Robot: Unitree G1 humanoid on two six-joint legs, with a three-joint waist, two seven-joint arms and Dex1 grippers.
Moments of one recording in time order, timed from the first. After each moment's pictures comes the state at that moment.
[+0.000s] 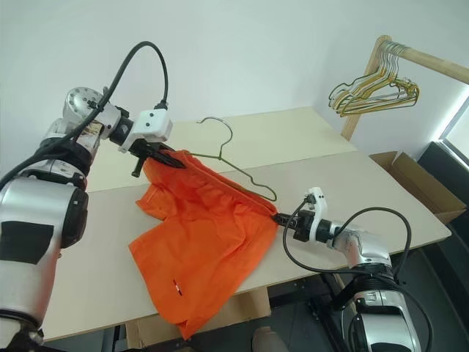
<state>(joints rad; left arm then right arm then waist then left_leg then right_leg) -1.45 0.57 -0.24 1.35 0.21 -0.41 -1.61 -0.49 -0.47 -0.08 0.41 0.49 0.75 0.94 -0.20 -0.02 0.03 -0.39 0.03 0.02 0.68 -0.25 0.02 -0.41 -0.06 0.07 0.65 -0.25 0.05</state>
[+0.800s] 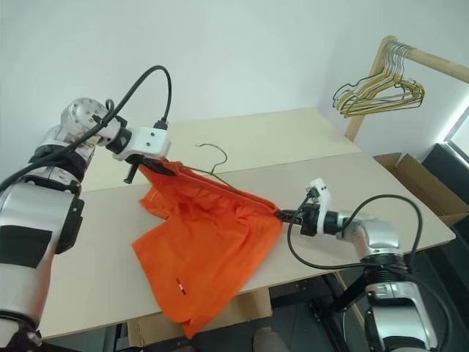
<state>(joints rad) -1.39 0.60 -0.34 1.35 0.33 -0.55 -1.46 -0.55 -0.61 0.00 0.30 0.46 0.76 1.04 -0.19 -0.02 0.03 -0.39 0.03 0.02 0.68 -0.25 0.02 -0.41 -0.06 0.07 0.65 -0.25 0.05</state>
